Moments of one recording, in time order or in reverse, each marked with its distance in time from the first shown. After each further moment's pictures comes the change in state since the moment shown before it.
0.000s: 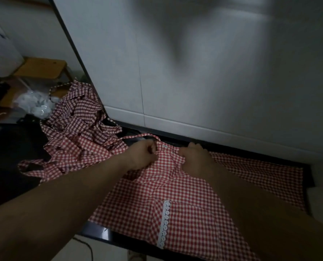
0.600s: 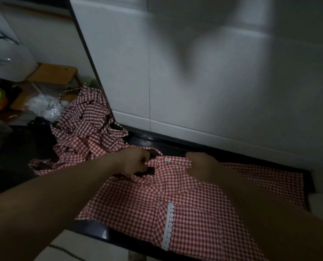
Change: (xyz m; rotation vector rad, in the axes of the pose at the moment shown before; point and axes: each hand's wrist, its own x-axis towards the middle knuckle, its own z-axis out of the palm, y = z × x) left_hand -0.020 -0.018 -0.041 0.512 -0.235 0.149; right_hand -0.012 0.004 -0.018 0.241 -0.130 -0.029
